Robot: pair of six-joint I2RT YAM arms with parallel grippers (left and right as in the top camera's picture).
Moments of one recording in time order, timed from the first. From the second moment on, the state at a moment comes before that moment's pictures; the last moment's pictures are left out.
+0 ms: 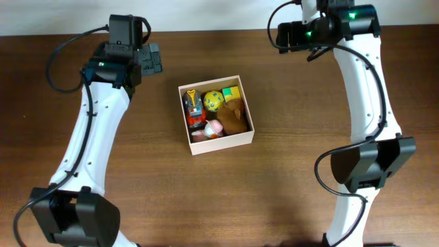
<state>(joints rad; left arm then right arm) -0.14 1.77 1.72 -0.78 -0.32 -0.20 0.09 2.16 2.39 -1.21 -0.12 0.01</state>
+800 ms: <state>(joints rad) -0.14 1.77 1.72 -0.78 -0.32 -0.20 0.09 1.85 2.39 -0.95 -0.12 -0.18</state>
